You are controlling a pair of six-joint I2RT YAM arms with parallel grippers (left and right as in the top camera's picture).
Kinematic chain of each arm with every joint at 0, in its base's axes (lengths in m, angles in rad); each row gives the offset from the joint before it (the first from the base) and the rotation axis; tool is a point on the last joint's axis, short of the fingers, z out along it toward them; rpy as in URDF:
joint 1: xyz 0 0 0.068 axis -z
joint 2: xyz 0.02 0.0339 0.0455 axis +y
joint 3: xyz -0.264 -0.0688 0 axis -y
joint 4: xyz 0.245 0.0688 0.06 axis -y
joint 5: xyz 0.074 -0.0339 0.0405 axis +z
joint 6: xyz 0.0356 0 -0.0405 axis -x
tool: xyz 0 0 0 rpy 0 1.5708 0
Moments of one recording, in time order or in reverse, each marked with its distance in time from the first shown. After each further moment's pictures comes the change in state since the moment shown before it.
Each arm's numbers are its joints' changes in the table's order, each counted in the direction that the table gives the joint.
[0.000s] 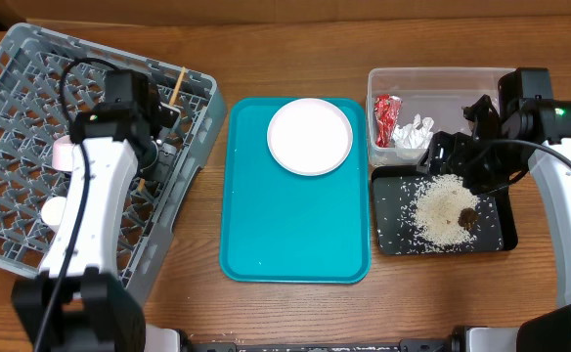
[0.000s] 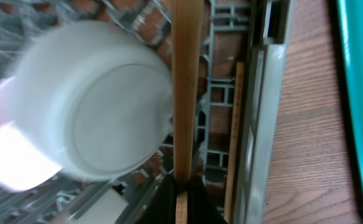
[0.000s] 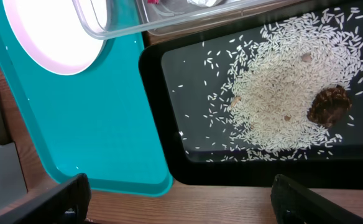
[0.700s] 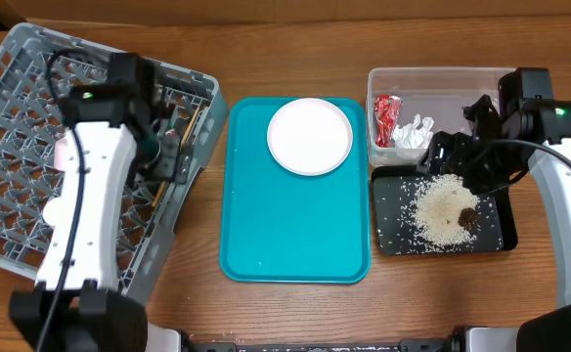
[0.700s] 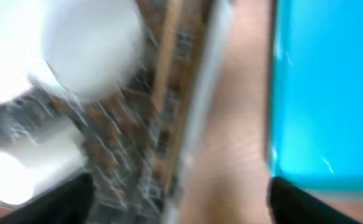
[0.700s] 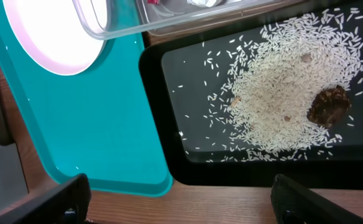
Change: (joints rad) left arm 0.046 -0.003 0.229 -0.431 -0.101 0.280; right arm 0.000 0.000 0.000 0.000 0.000 0.000
